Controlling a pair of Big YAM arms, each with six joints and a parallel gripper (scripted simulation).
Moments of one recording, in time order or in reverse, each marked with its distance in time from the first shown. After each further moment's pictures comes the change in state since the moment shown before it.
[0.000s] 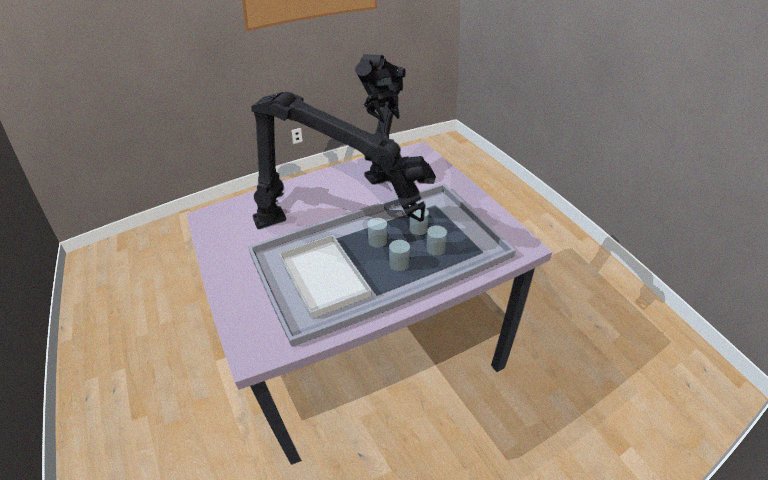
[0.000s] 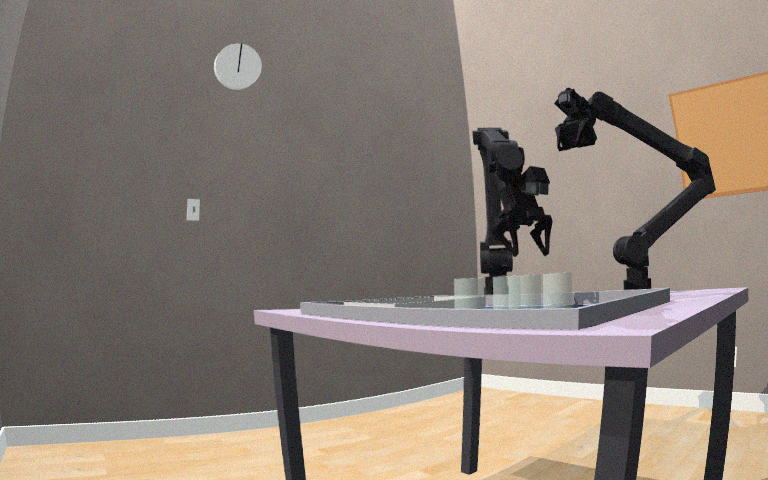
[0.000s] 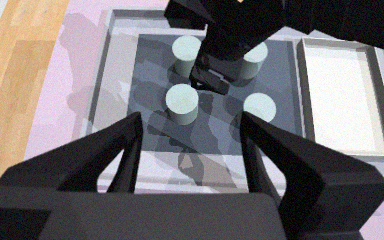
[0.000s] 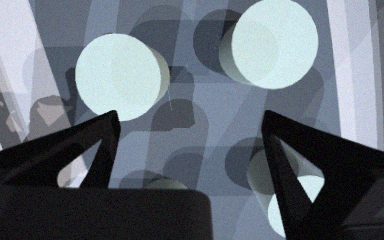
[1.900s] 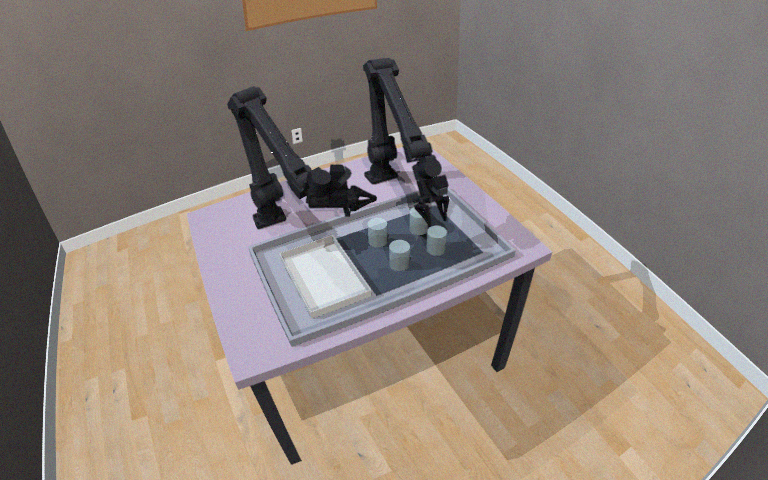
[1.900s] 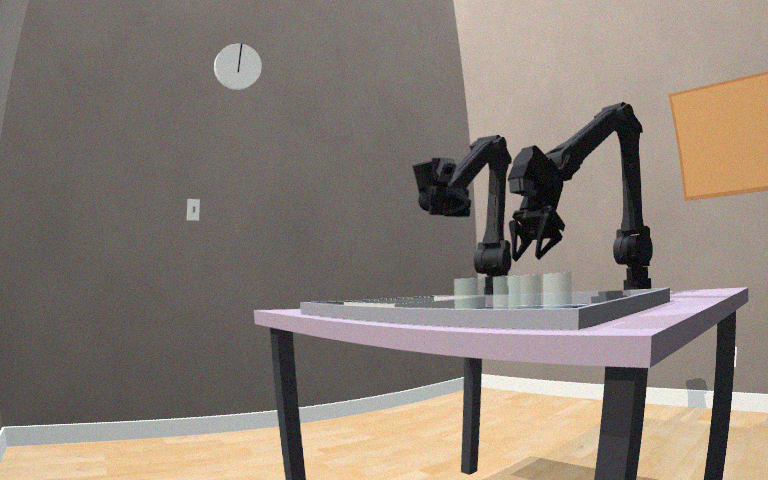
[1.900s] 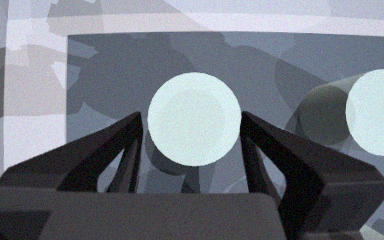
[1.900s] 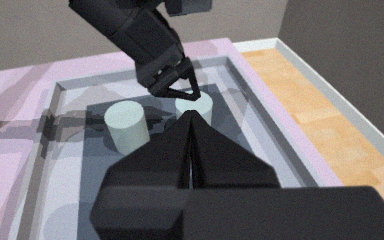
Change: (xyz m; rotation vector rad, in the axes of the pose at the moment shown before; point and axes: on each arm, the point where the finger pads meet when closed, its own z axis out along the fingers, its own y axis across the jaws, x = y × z) left arm 0.060 0.011 0.375 0.044 0.299 0.040; right arm 0.095 -0.055 -0.170 0.010 -0.976 0.022
